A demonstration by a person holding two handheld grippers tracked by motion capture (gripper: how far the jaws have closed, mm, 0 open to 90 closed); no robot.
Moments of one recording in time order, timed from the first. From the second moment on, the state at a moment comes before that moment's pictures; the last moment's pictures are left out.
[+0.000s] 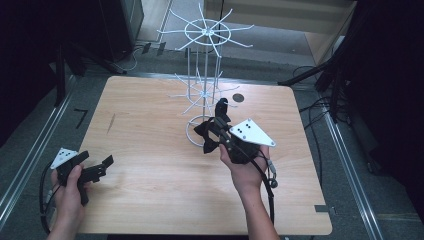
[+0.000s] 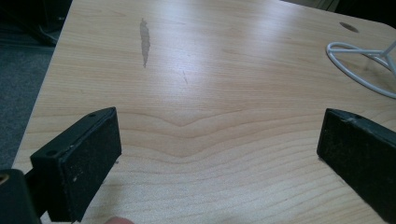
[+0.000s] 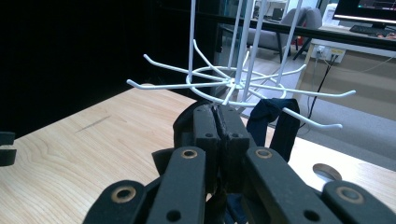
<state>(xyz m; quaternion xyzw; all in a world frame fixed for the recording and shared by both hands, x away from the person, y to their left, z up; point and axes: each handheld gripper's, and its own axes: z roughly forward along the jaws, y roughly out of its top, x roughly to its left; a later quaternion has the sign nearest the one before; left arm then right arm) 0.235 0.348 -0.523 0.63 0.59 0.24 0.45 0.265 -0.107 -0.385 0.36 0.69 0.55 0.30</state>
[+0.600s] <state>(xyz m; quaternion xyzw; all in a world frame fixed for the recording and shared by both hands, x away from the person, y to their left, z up) 0.235 0.348 -0.523 0.63 0.59 0.24 0.46 0.285 -0.112 -0.389 0.38 0.69 0.55 0.28</state>
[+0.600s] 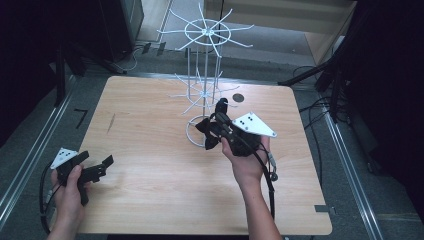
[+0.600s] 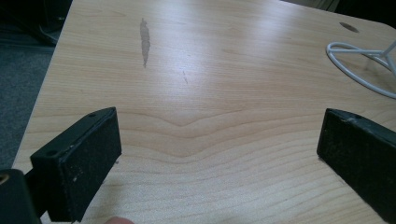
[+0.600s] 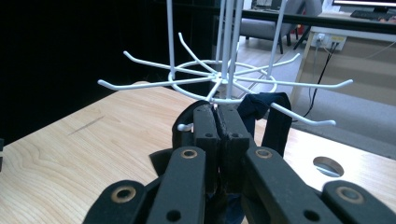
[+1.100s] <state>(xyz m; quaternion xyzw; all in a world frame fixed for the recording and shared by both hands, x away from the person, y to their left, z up) 0.235 0.349 -0.523 0.63 0.59 0.24 0.46 0.299 -0.107 -0.399 0.39 0.69 0.55 0.27</state>
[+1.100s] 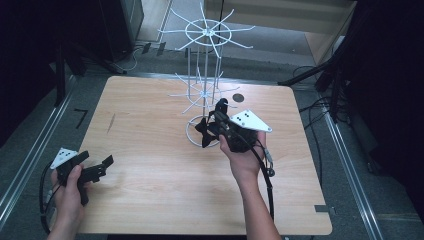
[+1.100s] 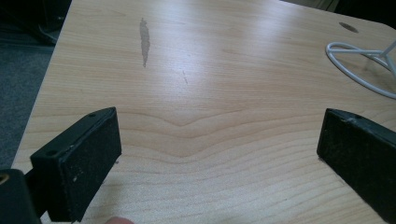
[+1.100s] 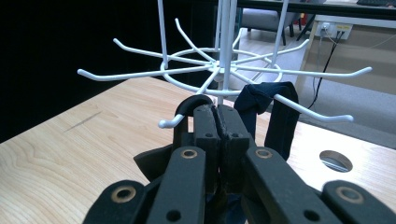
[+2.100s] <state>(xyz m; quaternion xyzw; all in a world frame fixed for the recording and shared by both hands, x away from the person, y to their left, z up) 0.235 0.349 -0.523 0.63 0.58 0.24 0.46 0.312 -0.102 -0.408 0.40 0.69 0.54 0.26</state>
